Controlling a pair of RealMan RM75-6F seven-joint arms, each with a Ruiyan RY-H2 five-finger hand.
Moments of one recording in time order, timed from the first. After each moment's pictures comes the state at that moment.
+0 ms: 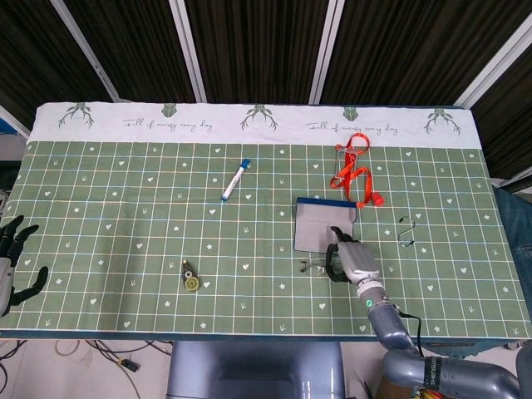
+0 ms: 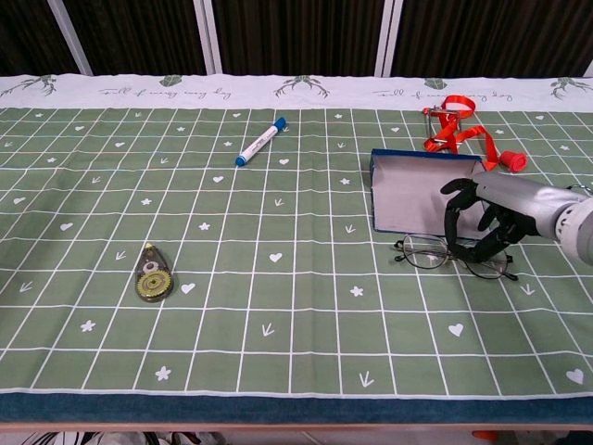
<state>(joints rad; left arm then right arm) -0.10 -1.08 -0.07 -1.68 1.43 1.46 -0.05 0.64 -1.53 0.14 -1.63 -0.77 0.98 -0.36</state>
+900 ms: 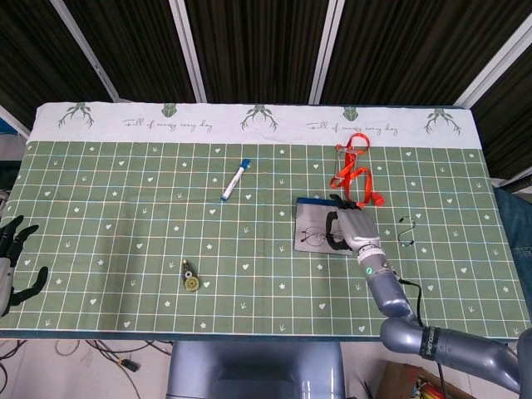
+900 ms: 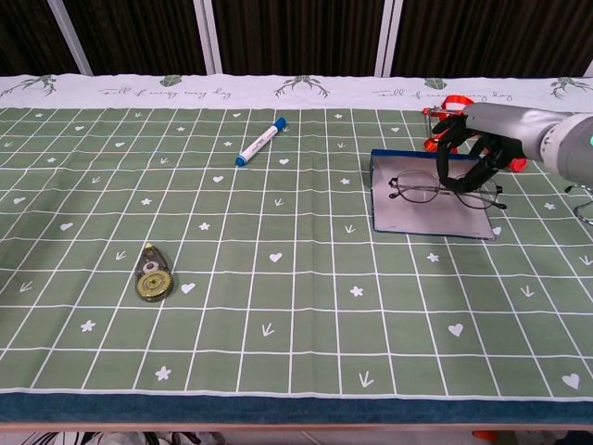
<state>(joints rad) -0.09 -1.08 -0.08 -1.69 1.43 1.46 -0.05 0.75 -1.50 0.25 -1.51 -0.75 0.93 -0.37</state>
